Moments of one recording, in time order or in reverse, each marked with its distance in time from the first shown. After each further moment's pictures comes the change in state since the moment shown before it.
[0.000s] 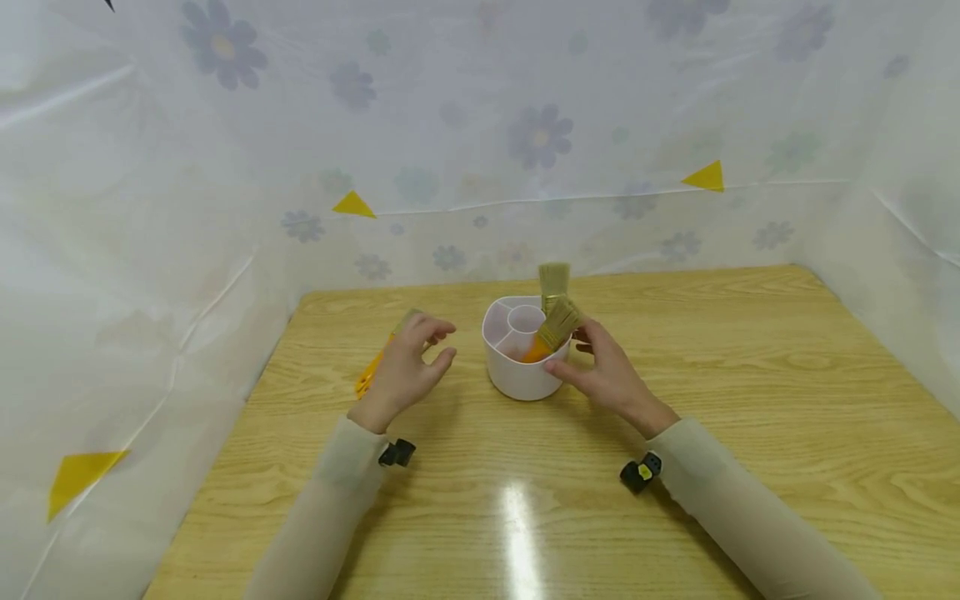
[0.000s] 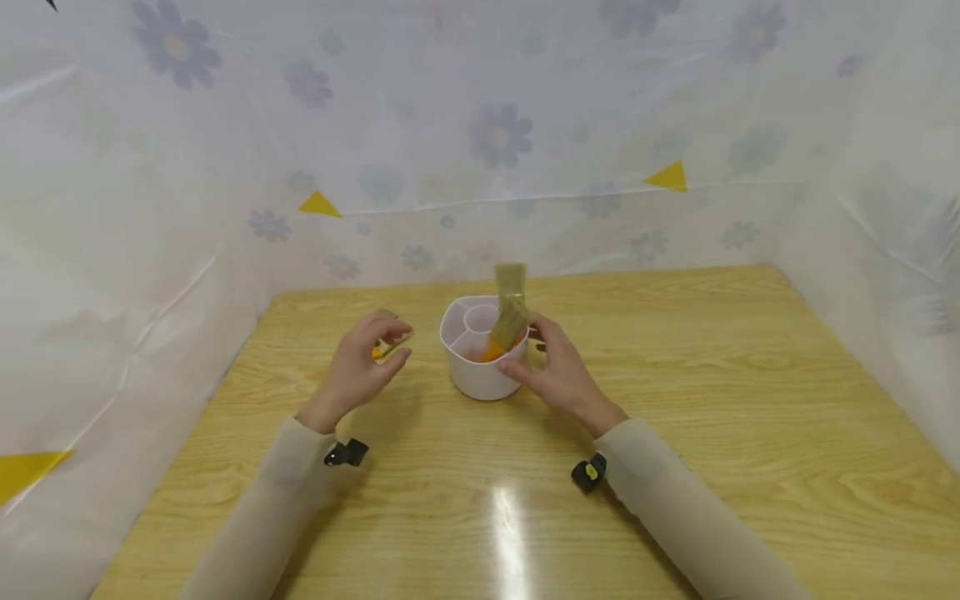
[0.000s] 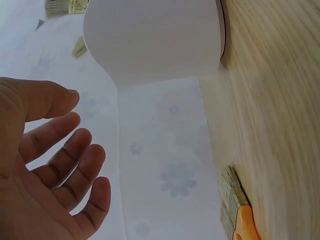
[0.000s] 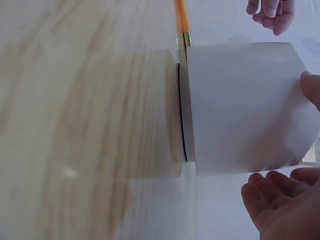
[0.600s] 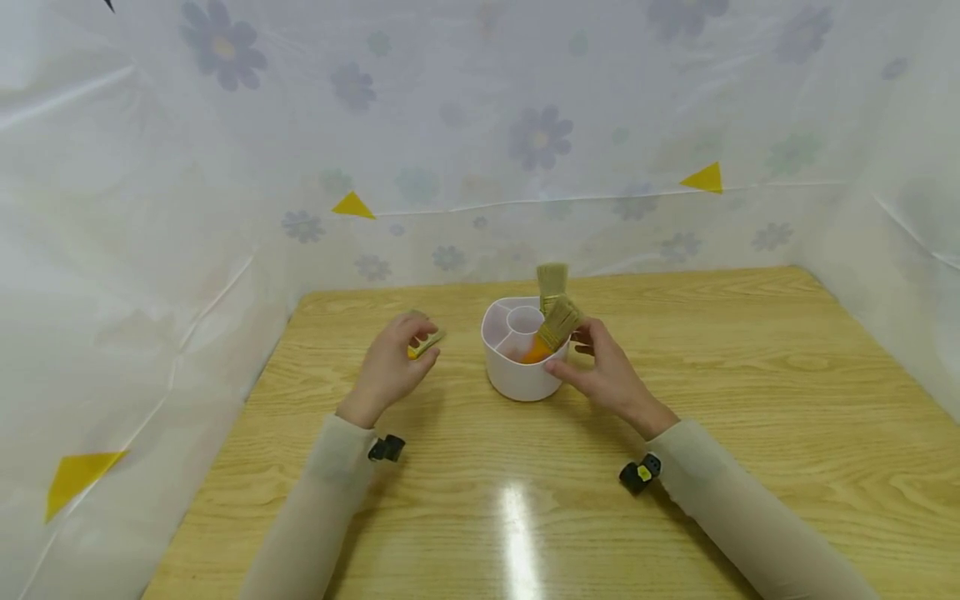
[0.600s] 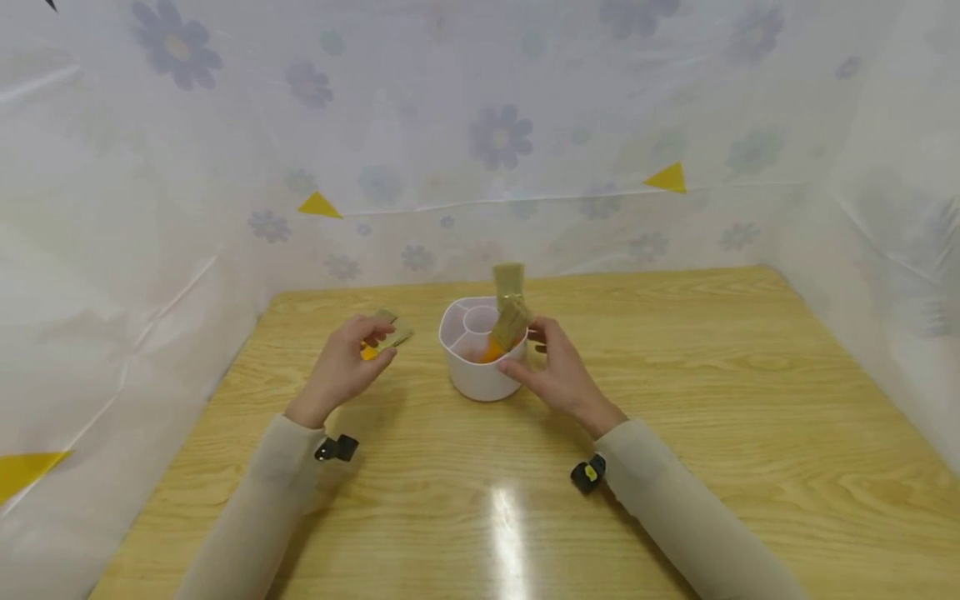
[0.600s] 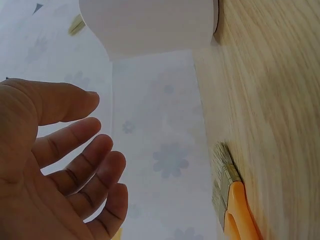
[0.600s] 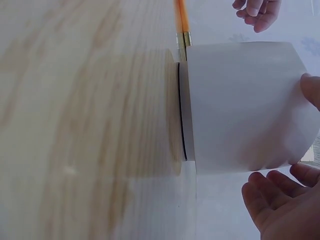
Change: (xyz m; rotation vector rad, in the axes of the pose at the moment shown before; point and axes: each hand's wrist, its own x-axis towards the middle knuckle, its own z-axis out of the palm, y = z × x) left_hand -0.002 -0.014 -0.010 0.077 -0.081 -0.177; right_hand -0.001 0.002 0.000 0.033 0.017 0.004
